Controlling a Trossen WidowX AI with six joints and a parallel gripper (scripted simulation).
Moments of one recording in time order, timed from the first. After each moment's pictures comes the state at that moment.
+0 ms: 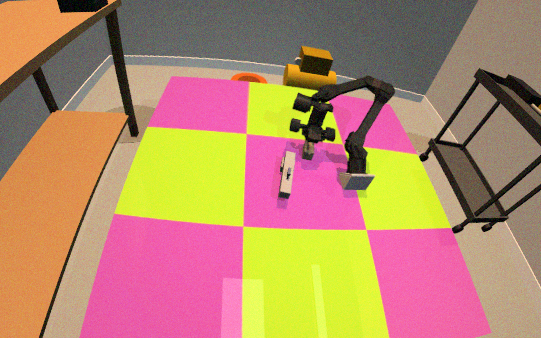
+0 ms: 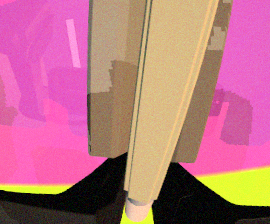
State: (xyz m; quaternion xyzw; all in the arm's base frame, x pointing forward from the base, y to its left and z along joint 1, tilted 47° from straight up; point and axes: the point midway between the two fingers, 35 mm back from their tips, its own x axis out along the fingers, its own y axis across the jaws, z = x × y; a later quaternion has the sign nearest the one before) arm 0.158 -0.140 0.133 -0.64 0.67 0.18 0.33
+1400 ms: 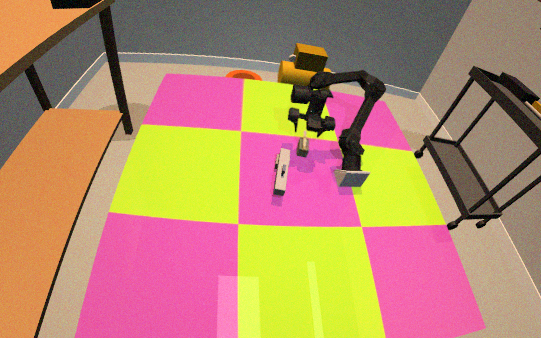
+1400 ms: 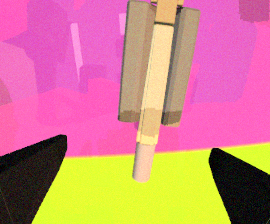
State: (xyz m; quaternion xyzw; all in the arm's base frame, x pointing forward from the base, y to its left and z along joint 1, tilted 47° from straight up) arm 0.152 -0.101 0.160 -0.64 0.67 0.19 0.33
